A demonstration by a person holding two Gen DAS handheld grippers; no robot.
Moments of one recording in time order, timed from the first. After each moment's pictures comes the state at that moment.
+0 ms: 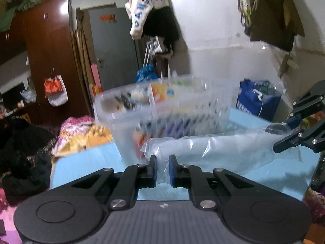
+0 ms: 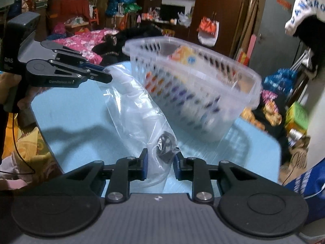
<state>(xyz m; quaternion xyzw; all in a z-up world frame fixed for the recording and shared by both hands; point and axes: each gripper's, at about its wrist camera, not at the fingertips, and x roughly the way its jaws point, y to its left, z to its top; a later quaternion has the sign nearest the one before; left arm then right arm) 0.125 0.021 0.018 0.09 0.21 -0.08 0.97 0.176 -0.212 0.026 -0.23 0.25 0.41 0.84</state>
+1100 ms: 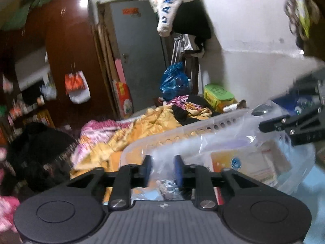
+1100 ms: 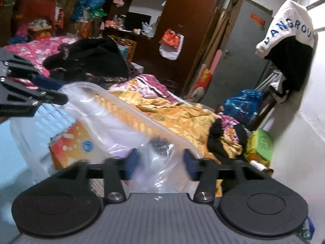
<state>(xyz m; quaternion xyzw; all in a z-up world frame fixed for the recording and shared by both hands) 0.272 0.035 0.071 0.11 0.23 0.01 0.97 0.318 -0.147 0.076 -0.26 0.21 0.30 0.89</state>
